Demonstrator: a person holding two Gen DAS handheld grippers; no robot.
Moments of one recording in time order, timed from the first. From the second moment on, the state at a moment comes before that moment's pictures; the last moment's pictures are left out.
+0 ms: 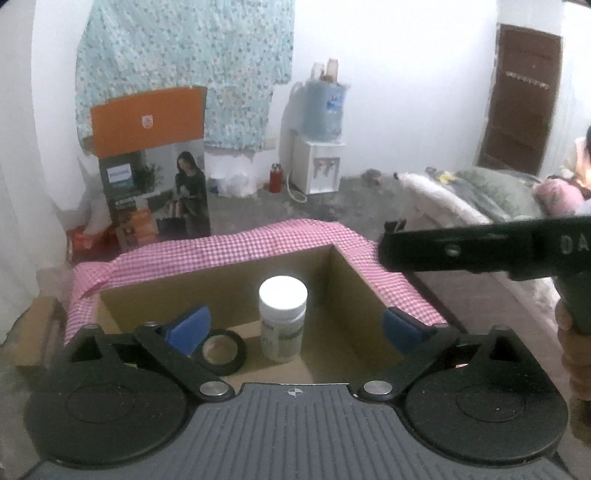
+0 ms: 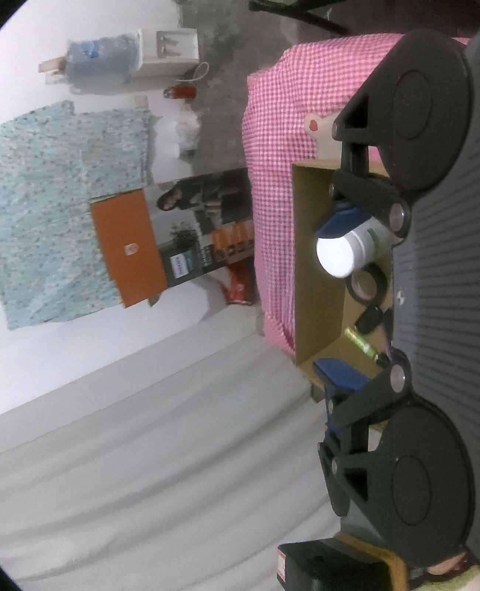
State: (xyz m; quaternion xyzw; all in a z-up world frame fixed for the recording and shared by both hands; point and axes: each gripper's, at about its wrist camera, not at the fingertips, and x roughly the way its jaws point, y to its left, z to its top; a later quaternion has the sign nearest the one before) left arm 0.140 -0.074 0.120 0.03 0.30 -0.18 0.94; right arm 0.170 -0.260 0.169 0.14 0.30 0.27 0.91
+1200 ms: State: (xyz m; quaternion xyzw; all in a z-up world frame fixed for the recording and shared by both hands) left arm 0.075 0.035 -0.005 0.03 0.35 -0.05 0.93; right arm 0.090 -0.090 0.089 0.13 0.40 0.33 0.85
